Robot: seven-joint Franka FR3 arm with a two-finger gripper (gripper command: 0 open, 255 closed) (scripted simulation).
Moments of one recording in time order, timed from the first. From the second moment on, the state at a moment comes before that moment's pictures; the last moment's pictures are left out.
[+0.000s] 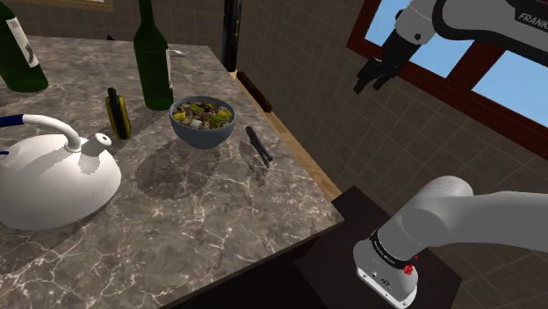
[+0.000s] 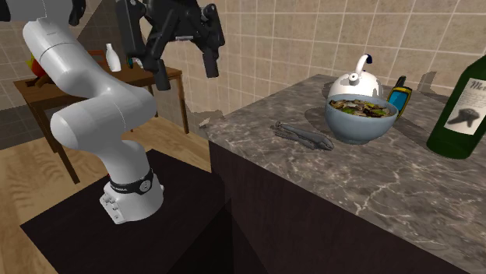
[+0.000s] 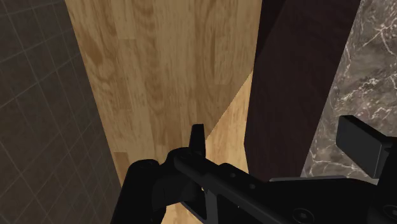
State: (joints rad) arm -0.02 -0.83 -0.04 -2.32 -0.07 1.70 0.05
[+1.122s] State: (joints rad) arm 0.05 -0.60 0.25 -2.38 0.05 1.96 0.38
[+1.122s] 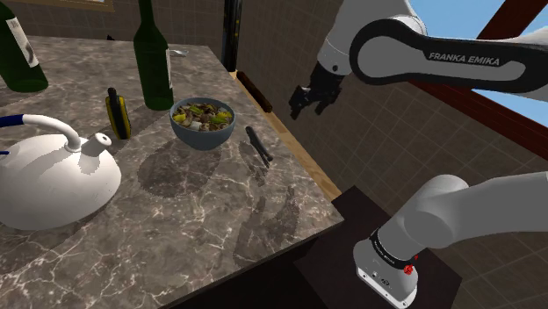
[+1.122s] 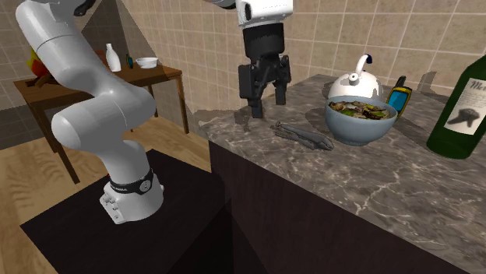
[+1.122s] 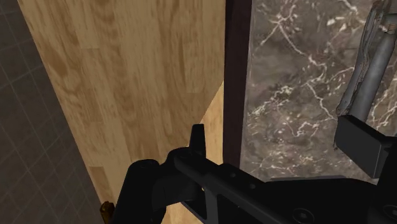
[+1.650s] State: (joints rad) arm 0.05 -0.35 0.40 -2.29 0.04 2.10 0.57
